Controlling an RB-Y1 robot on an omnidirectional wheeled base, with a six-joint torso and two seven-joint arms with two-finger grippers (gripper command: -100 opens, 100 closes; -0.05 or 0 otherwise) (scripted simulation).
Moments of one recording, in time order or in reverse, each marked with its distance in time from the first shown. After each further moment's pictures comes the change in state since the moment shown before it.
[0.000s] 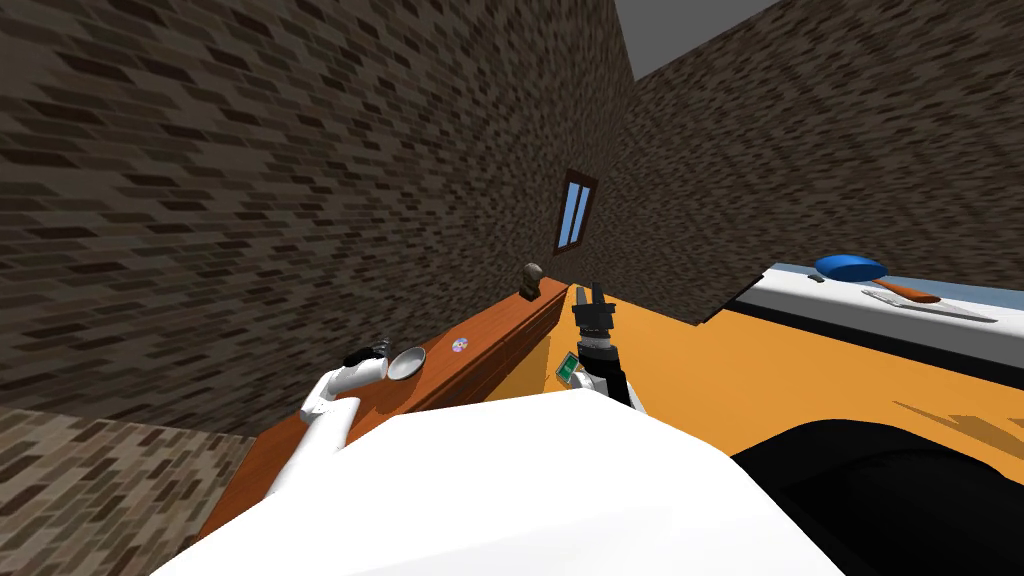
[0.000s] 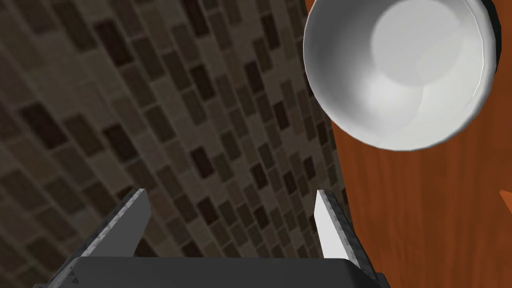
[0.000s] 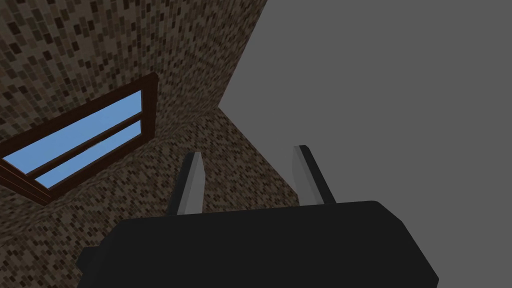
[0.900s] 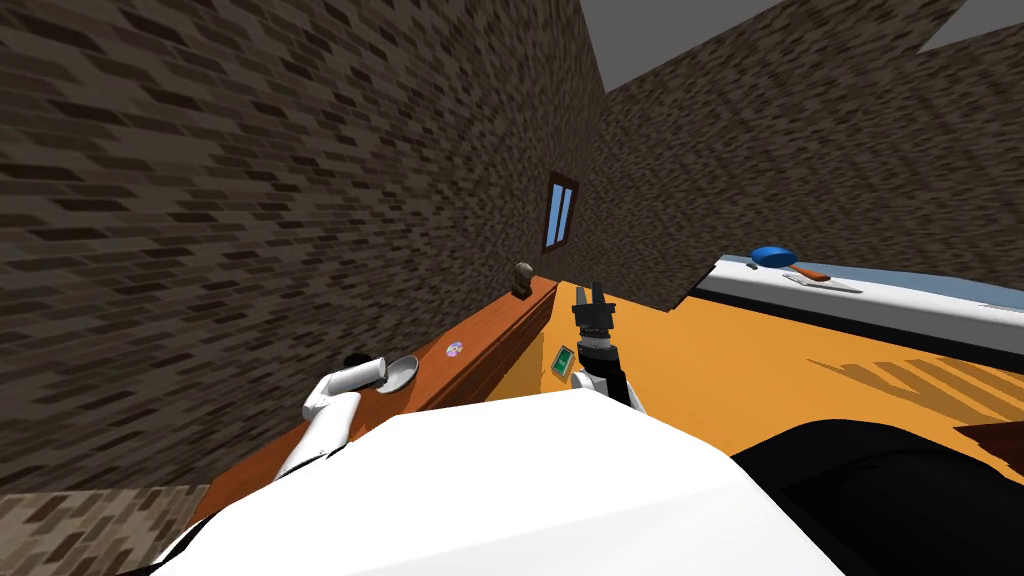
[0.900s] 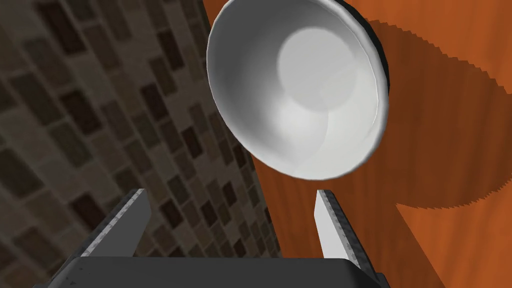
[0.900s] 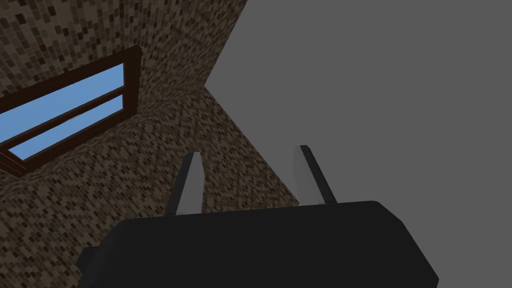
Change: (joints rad) left arm -0.101 0.024 0.069 0.251 0.011 0.184 0.046; right arm 0.000 0.000 0.000 0.000 0.000 0.000 0.000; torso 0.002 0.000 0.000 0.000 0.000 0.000
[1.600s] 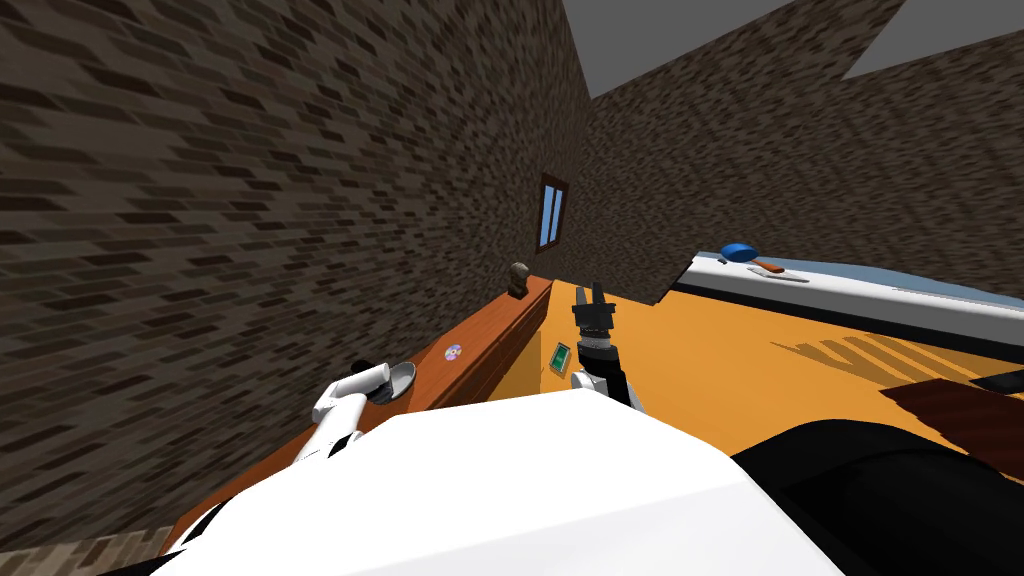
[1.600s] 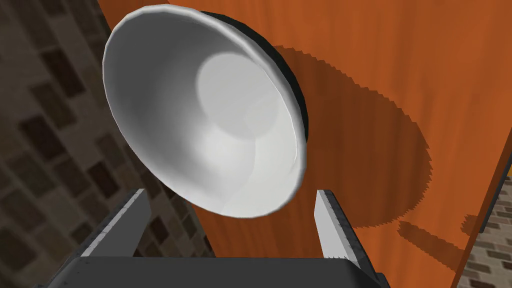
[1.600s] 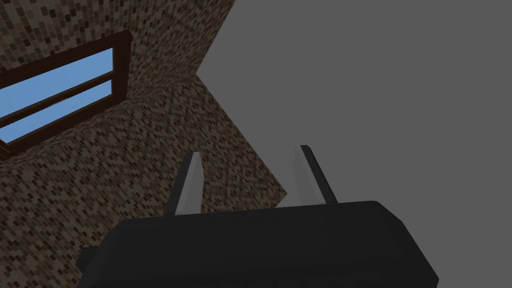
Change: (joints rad) left arm -0.049 -0.015 0.037 0.186 -0.004 0.088 0.038; right arm 0.000 0.000 0.000 0.000 0.000 0.000 0.000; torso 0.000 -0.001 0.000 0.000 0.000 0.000
